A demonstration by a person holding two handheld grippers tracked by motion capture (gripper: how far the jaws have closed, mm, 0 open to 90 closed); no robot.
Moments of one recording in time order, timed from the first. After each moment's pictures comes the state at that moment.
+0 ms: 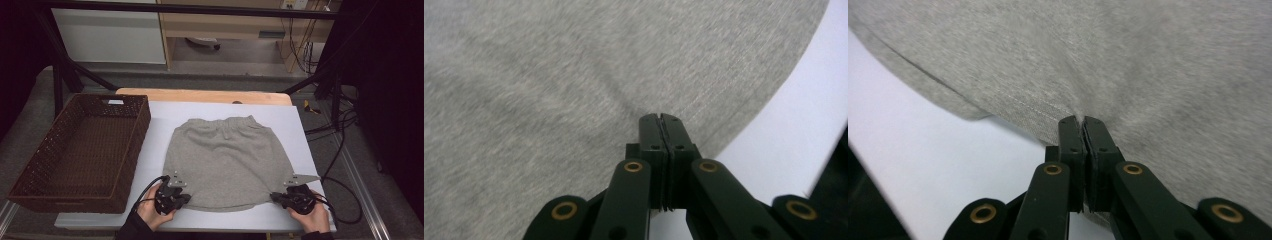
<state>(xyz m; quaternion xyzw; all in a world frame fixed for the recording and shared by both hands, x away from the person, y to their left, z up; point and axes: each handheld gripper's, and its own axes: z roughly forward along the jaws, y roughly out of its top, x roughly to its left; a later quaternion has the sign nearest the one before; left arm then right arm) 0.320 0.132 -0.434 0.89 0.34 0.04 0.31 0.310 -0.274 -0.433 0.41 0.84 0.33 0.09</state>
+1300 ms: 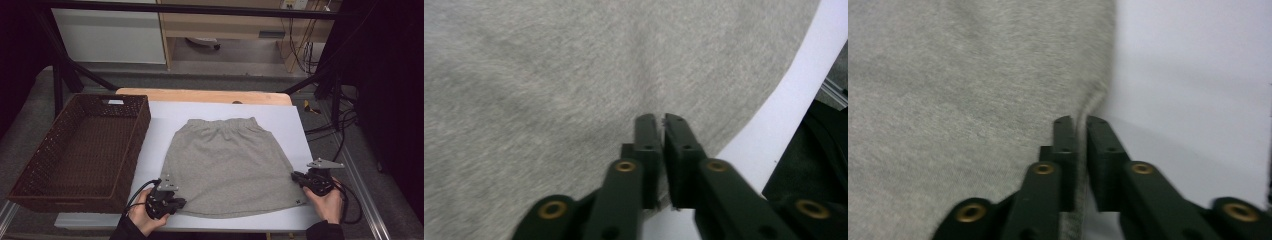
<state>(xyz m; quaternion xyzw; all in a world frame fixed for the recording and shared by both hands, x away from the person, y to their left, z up) 0.311 0.149 -0.432 0.87 0.35 0.03 0.34 0.356 -0.332 -0.443 0.51 0.77 0.34 0.19</state>
